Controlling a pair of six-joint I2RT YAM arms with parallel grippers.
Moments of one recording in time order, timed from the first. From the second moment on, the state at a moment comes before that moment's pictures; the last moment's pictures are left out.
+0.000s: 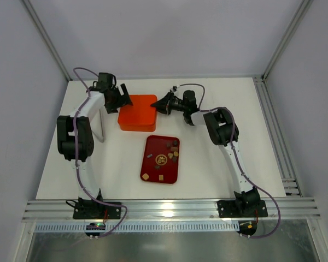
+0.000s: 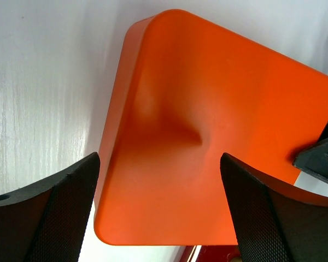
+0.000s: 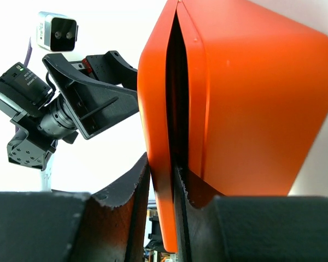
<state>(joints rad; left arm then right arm) -0.09 2.00 1.61 -0.56 0.16 -0.47 0.41 2.62 1.73 0.88 -0.90 1.57</state>
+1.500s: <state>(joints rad) -0.15 2.04 1.69 -0.61 0.15 -0.46 0.34 2.52 1.51 0.98 -0.92 1.56</state>
